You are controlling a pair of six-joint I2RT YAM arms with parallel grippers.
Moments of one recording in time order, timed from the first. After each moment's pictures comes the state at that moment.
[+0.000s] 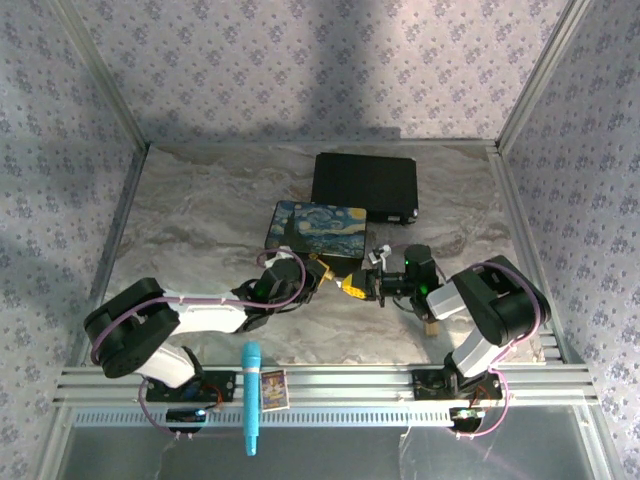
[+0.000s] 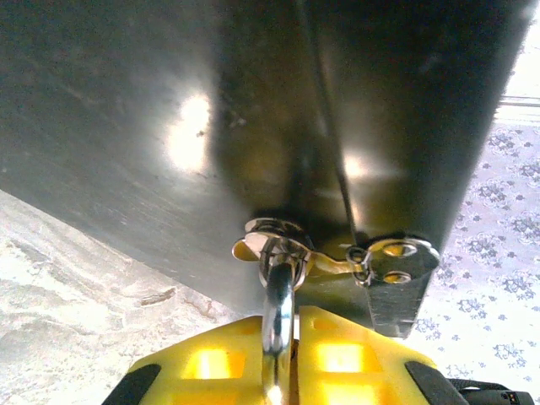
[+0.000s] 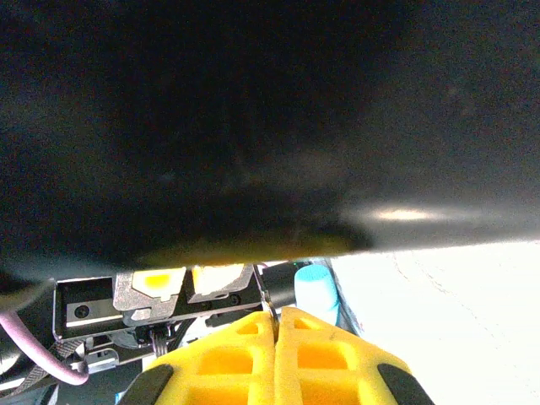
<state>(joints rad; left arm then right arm) -0.97 1.46 0.50 0.54 -0.14 -1.67 0.41 1.62 0.29 0.97 -1.02 1.38</state>
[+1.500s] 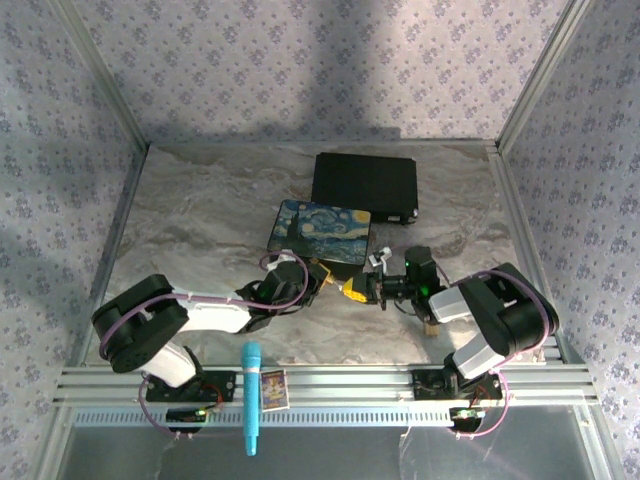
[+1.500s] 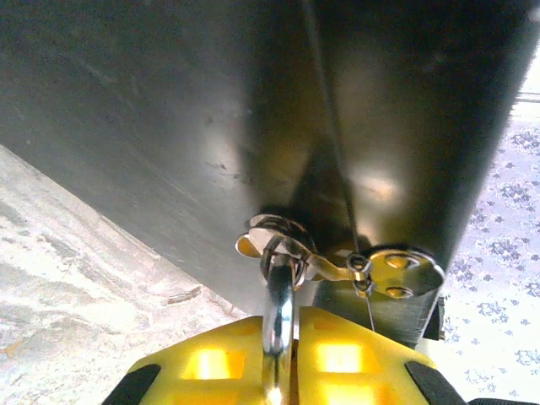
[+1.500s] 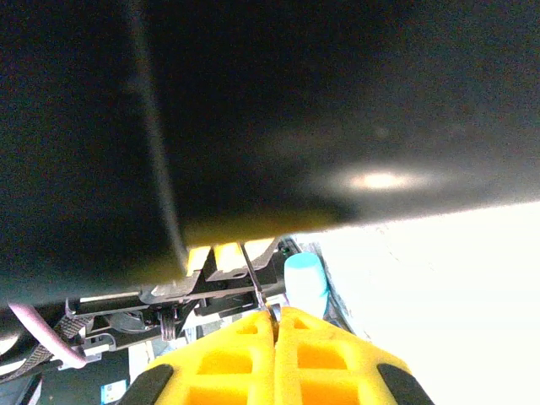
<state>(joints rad) -0.98 1.51 0.50 0.55 -0.14 -1.68 0.42 1.55 0.27 0.88 -1.02 1.32</state>
